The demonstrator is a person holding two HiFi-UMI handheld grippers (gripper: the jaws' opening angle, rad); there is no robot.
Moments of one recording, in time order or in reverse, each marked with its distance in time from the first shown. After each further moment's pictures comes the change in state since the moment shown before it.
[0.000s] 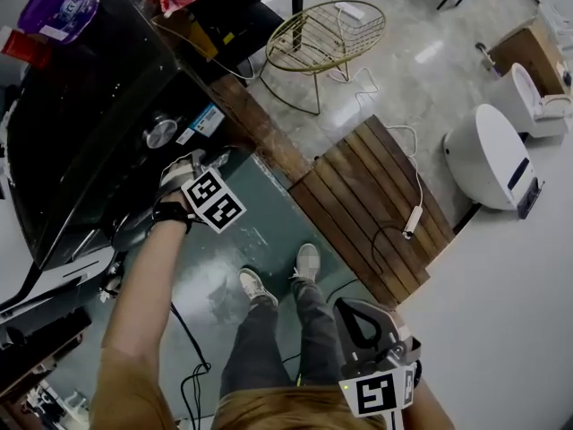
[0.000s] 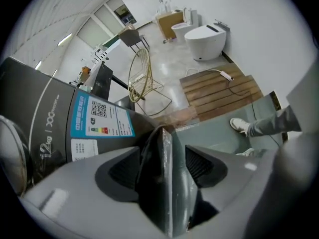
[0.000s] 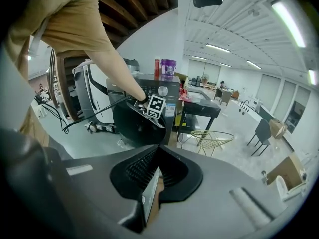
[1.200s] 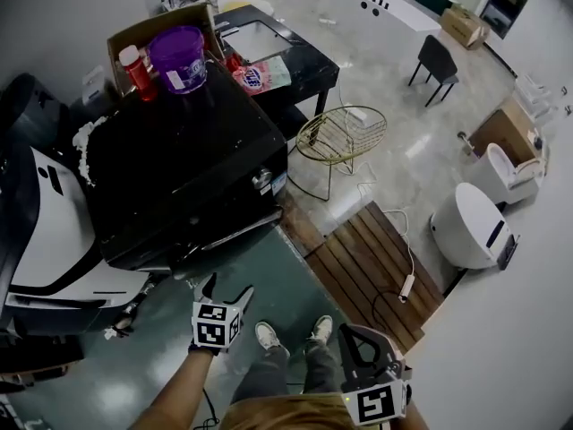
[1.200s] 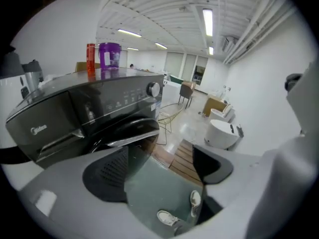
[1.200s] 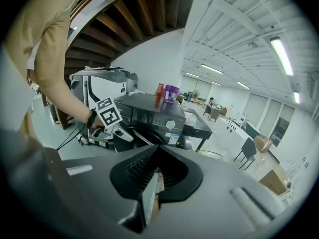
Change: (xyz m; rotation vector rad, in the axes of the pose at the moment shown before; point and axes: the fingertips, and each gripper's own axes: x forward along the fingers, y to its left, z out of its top) left arm -0.223 -0.085 -0.170 -0.959 -0.552 -0.095; right arm -0.075 0.112 0.141 -0.076 -0.108 -0.159
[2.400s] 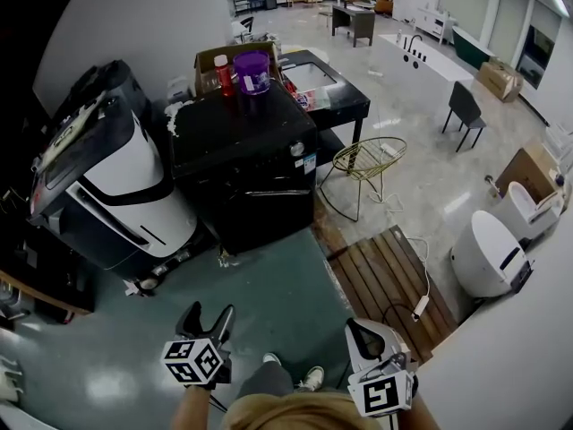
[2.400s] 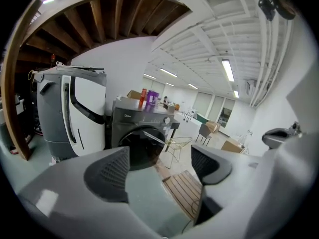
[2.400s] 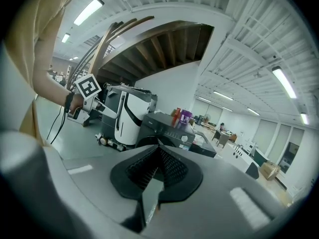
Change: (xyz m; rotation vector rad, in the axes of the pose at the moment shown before) left arm -0.348 -0.141 -0.146 -0.380 -0.428 0.255; right arm -0.249 0.101 -0.070 -0.174 -0.250 0.090
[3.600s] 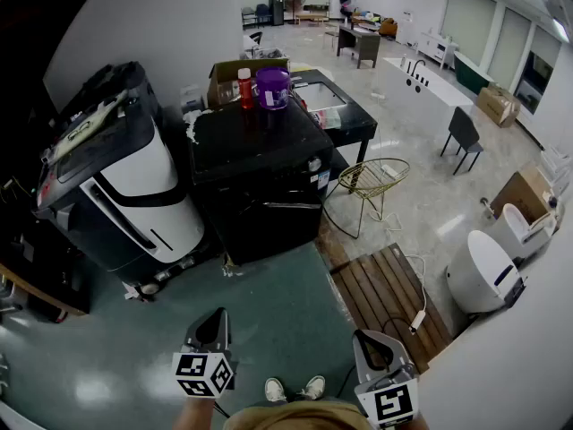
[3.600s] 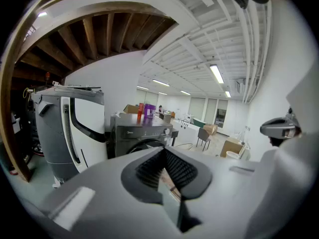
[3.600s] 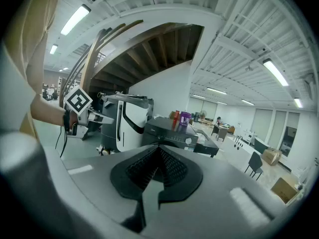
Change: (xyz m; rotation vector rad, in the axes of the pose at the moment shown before) left arm -0.053 0.024 0.034 0.131 -0.119 -0.027; right arm -0.015 0.049 0.050 0.127 -0.005 -0.025
